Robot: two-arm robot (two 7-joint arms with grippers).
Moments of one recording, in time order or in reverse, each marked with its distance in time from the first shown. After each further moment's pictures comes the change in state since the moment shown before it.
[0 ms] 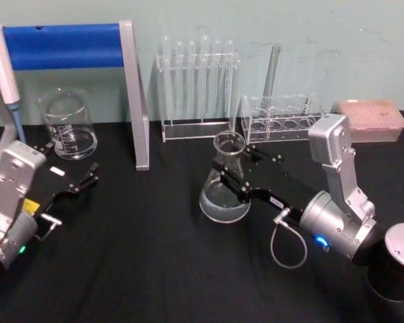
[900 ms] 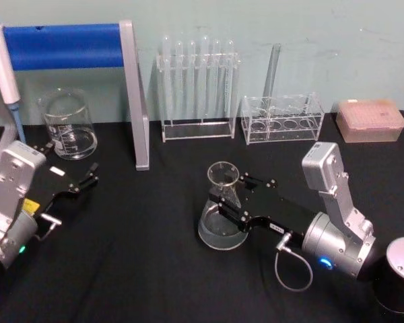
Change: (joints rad) left arm 0.000 0.000 0.000 0.000 0.000 0.000 0.000; right arm 0.011 0.071 -0.070 0.064 0.032 -0.066 0.074
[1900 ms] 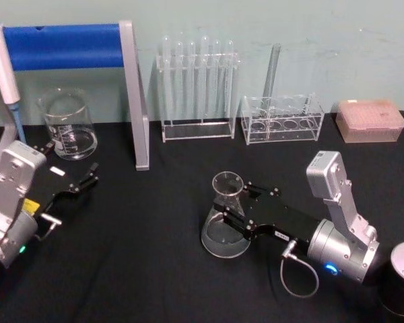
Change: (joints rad) left arm 0.000 0.000 0.000 0.000 0.000 0.000 0.000; right arm 0.010 0.025 -0.018 0.047 0.025 -0.028 0.032
